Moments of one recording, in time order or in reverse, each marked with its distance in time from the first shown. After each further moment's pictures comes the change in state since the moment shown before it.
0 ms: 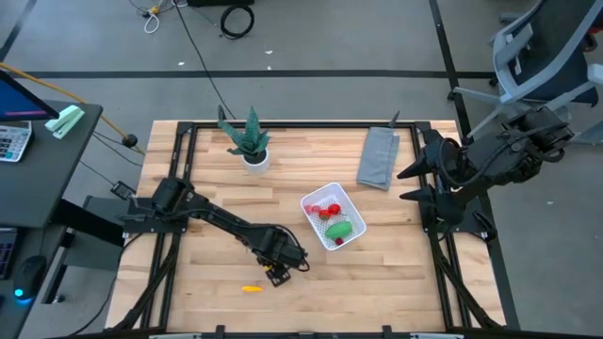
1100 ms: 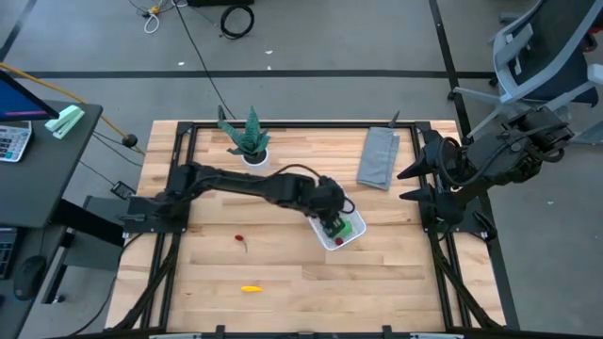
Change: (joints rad) left arm 0.259 0.071 0.515 0.077 -0.288 0.259; right arm 0.000 0.000 0.000 0.000 0.000 0.031
